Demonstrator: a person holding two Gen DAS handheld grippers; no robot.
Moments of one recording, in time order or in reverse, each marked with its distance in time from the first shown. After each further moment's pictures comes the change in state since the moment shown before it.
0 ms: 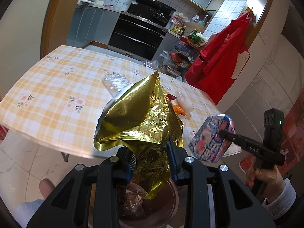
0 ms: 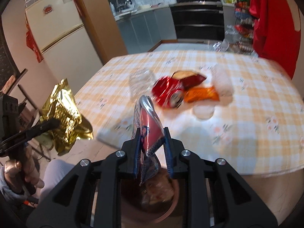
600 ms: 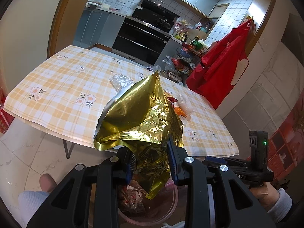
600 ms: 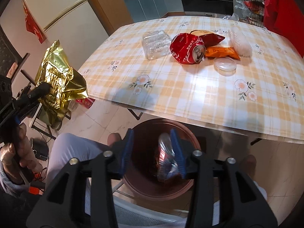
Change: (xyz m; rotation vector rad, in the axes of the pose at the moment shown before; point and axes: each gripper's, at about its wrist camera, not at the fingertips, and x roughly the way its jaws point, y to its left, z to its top) left arm -0.037 0.010 -0.017 -0.032 -0.038 -0.002; right arm 0.025 0.037 -0.053 0.016 0.195 0.045
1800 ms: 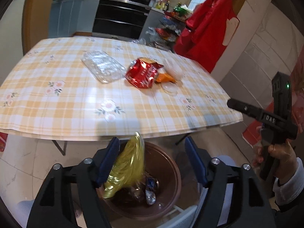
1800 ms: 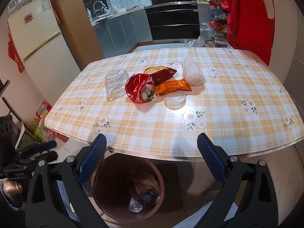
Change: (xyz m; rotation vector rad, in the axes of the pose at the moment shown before) left arm 0.080 -0.038 -0.025 0.172 0.196 -0.013; right arm -0.054 -0.063 0.020 0.093 -0.232 -0.196
